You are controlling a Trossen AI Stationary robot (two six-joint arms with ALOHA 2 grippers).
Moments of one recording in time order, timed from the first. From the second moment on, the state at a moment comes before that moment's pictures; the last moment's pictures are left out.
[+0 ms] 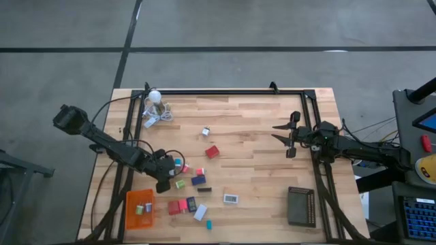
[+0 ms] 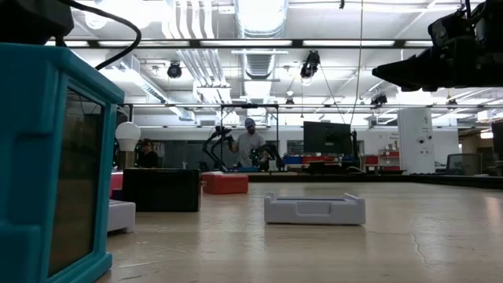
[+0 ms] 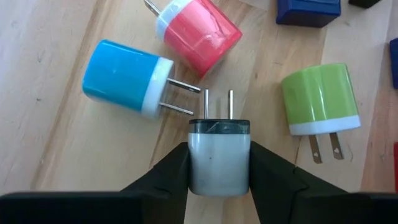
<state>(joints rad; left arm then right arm) -0.46 1.19 0.41 -0.38 -0.16 -0.71 -0.29 0.31 0.01 0.37 -0.13 -0.19</state>
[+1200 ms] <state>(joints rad) -0.95 1.16 0.81 -0.88 -0.08 -1.20 -0.29 0.31 0.01 0.37 -0.13 -0.19</state>
